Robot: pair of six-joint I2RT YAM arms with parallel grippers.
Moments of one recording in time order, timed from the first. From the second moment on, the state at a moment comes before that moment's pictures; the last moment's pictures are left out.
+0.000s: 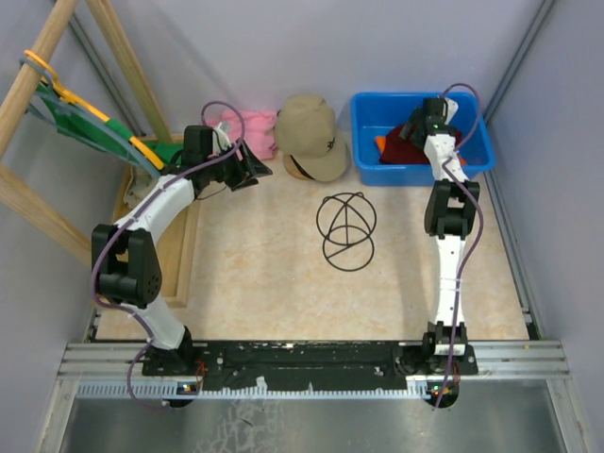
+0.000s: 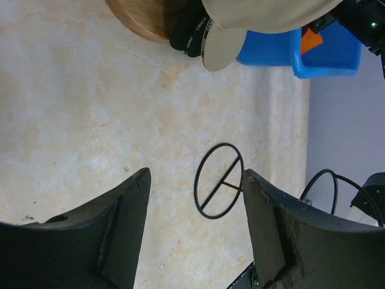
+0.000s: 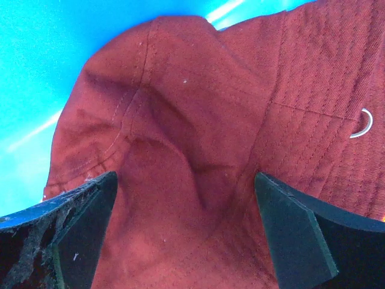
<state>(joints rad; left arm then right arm) -0.20 1.71 1.34 -0.24 0.51 -0.64 -0.05 2.66 2.50 -0.55 0.18 0.44</state>
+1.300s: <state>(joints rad) -0.22 1.68 1.56 -0.29 0.55 -0.60 -0.06 2.20 2.44 -0.43 -0.04 0.54</state>
